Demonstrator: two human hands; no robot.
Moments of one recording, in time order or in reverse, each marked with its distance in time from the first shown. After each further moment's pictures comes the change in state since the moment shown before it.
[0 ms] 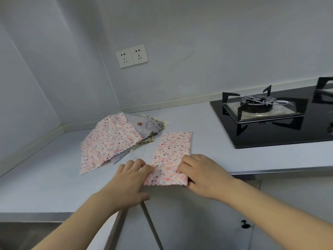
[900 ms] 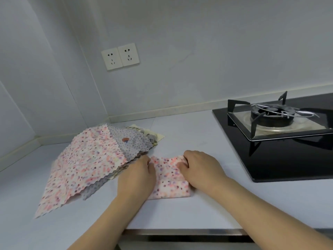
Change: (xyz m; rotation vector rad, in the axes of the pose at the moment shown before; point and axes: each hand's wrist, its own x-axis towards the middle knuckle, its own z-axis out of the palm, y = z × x) left_hand 0.145 0.008 0.019 -0.384 0.403 -0.481; right_hand 0.089 0.076 0.018 0.147 0.005 0.563
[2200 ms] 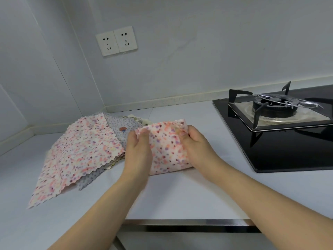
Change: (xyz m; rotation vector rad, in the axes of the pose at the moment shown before) left_hand 0.011 0.028 -0.005 -1.166 0.071 -0.330; right_hand 0.015 -0.010 0.002 1.026 0.074 0.175
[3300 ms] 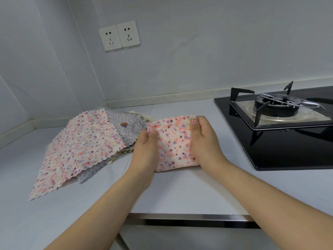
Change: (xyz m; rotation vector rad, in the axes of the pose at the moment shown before) left_hand -0.005 -0.005 0.008 0.025 -0.099 -0.077; right_hand 0.003 0.002 -0.002 -0.107 0.227 -0.163
